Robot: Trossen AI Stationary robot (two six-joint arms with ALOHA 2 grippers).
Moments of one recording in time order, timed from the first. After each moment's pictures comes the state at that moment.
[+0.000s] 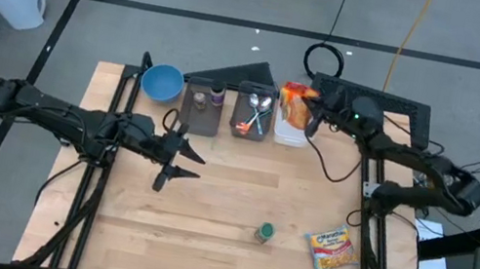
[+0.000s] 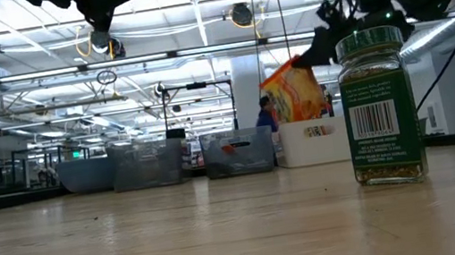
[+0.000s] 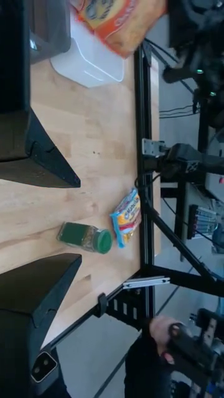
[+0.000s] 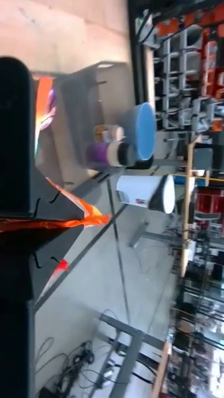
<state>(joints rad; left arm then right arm) -0.10 0.98 0.68 0.06 0.08 -0.03 -0.80 1.21 0.51 0.63 -0.29 -0.16</state>
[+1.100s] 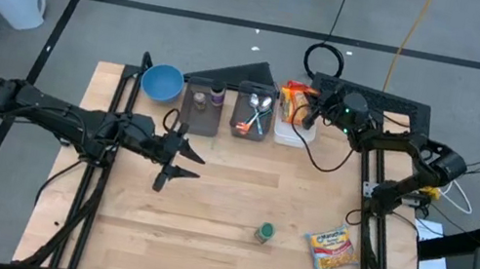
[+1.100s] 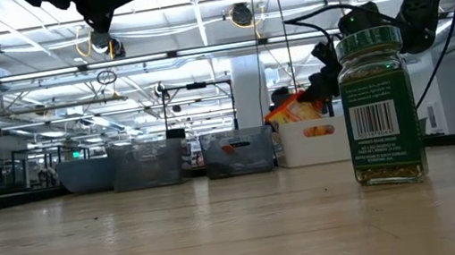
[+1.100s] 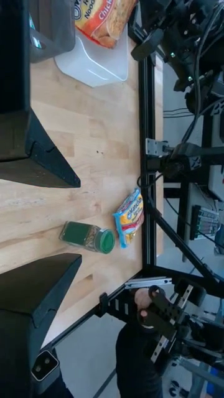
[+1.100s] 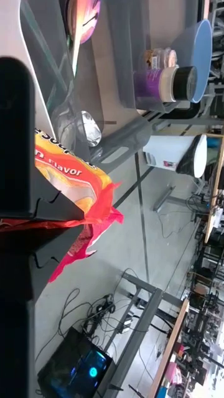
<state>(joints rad) -0.10 0.98 0.68 0.05 0.08 -0.04 -0.89 1.52 0.51 0.86 -0.20 -0.28</state>
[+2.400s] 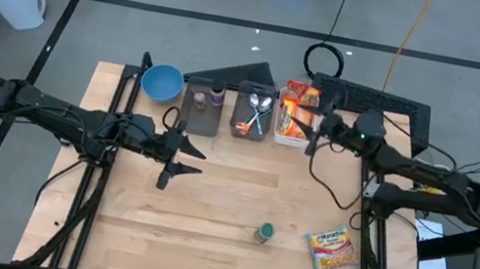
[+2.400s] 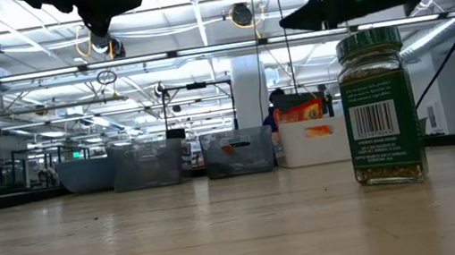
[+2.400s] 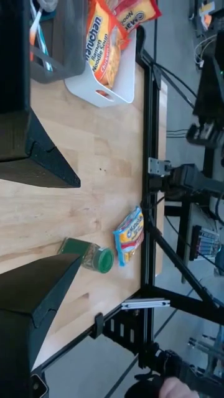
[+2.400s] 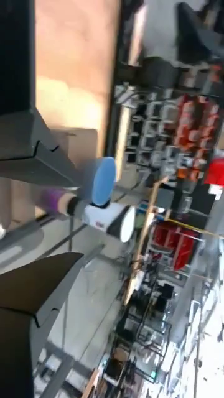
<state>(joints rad) -0.10 0.98 0.68 0.04 0.00 -0.06 -0.54 1.03 0.51 0.58 -0.21 -0.28</state>
